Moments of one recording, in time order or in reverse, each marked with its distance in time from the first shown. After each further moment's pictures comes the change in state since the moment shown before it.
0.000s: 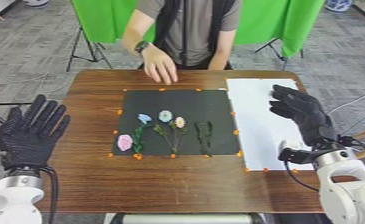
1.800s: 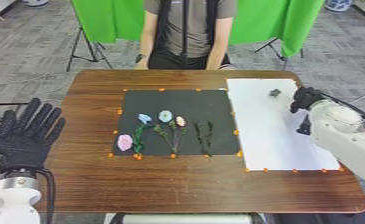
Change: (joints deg) left arm 1.0 0.3 -0.6 -0.9 -1.9 3.3 1.6; right arm 61.7 20.9 -58.7 43.5 -40.7 -9.4 31.5
